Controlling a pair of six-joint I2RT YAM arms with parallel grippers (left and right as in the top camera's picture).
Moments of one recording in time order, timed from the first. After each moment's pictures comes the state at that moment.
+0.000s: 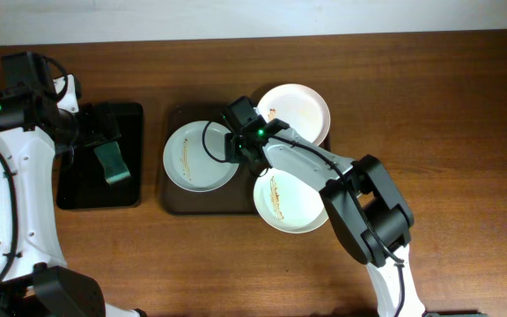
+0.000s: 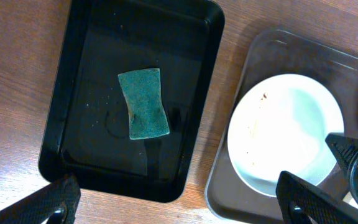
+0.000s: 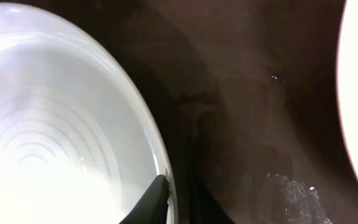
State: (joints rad) left arm 0.24 1.66 1.65 -1.16 0.09 -0.07; right arm 0.62 2.22 1.59 -0.48 -0.02 0.58
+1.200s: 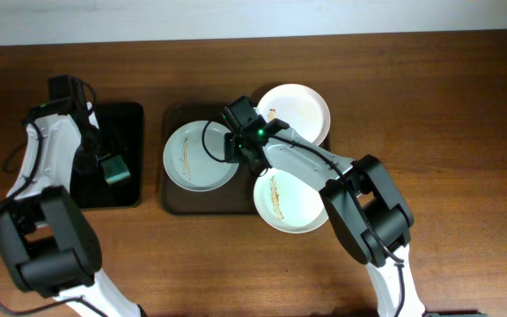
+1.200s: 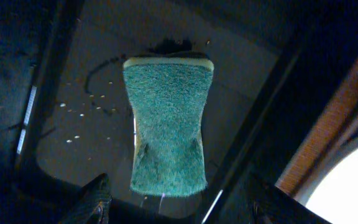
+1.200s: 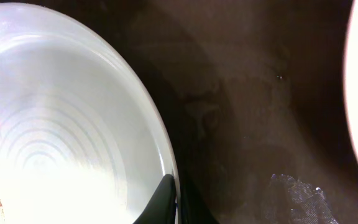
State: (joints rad) left arm 0.24 1.94 1.49 -0.93 -0.01 -0.21; right arm 0.62 2.22 1.59 -0.48 -0.03 0.59
